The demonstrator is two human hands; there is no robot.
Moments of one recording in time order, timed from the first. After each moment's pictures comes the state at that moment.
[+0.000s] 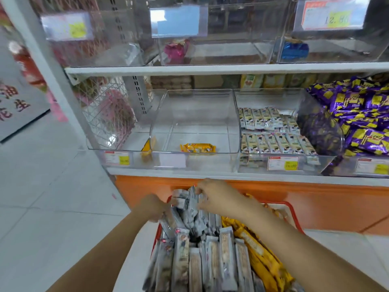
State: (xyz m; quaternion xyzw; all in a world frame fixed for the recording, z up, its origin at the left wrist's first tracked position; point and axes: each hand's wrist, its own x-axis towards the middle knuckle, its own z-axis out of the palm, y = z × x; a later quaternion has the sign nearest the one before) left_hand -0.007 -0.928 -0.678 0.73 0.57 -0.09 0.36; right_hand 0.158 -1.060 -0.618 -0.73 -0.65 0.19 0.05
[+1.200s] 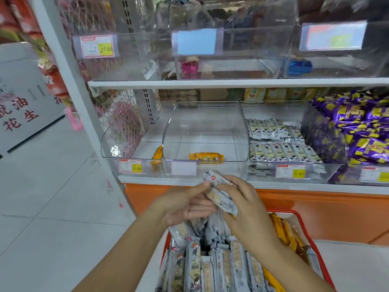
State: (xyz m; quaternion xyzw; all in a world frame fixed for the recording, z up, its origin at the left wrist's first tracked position) left_hand 0.010 -0.989 -0.571 0.50 0.39 0.03 0.77; right_hand 0.129 -1.120 -0.622 -0.72 -0.58 -0.06 0.37
